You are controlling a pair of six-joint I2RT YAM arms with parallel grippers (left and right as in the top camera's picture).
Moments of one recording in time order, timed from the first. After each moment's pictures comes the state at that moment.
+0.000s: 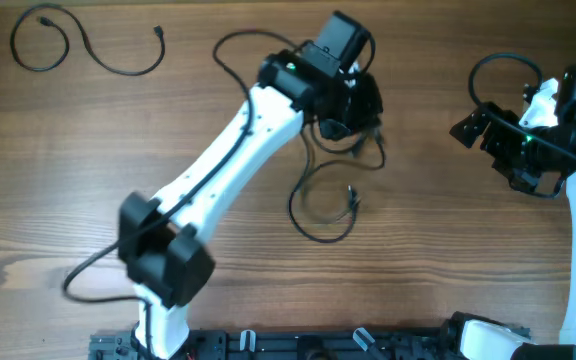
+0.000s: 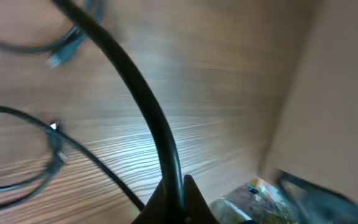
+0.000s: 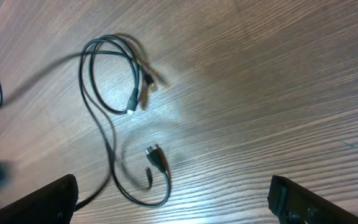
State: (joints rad) left arm -0.66 1.98 1.96 -0.95 0.45 -0.94; right arm -0.24 1.38 1.36 -1.19 -0.35 0.33
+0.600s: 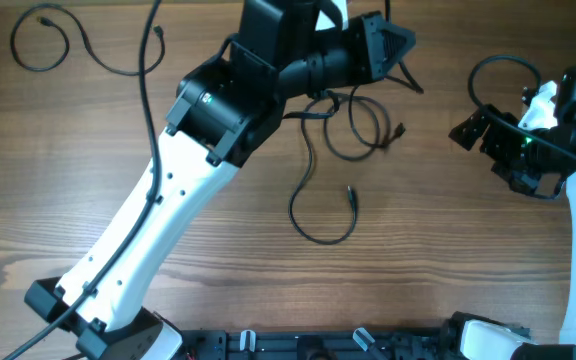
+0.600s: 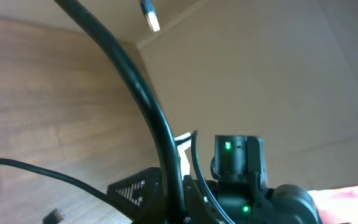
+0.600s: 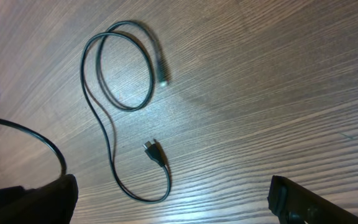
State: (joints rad) left arm -0.66 1.68 1.97 -0.59 0.44 -0.80; right arm -0.24 1.38 1.36 -1.21 -0.35 0.33
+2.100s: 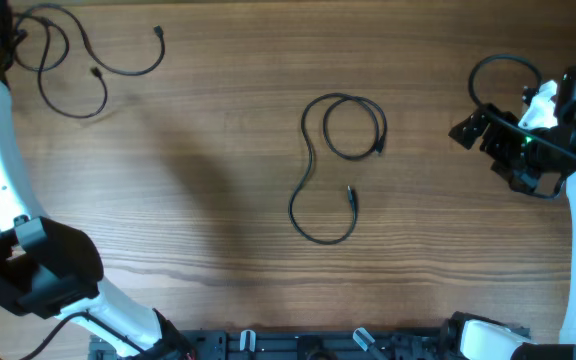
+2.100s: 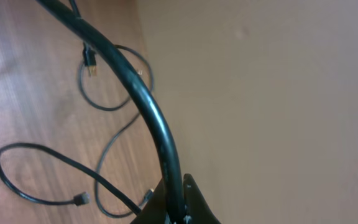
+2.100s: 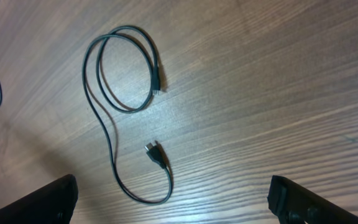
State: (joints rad) left arm 0.42 1.89 1.97 -0.66 -0.04 -1.10; right arm -0.24 1.38 1.36 -1.20 -0.36 0.34
